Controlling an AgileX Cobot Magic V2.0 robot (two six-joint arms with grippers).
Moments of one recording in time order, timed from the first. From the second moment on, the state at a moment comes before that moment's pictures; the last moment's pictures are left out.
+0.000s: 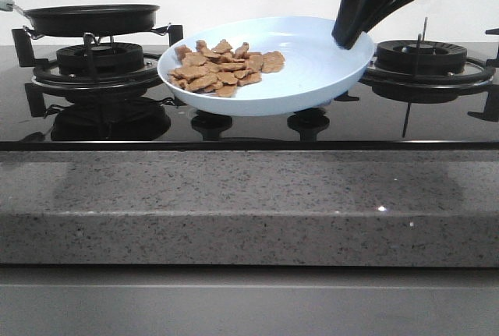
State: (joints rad) left arm 0.28 1.40 -1.29 -1.00 0.99 0.55; right arm 0.31 1.66 -1.46 0.28 0.90 -0.11
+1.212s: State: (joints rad) left arm -0.01 0.47 -0.53 -0.50 0.36 0.56; right arm 0.30 1.69 -1.50 0.31 0.90 -0.11
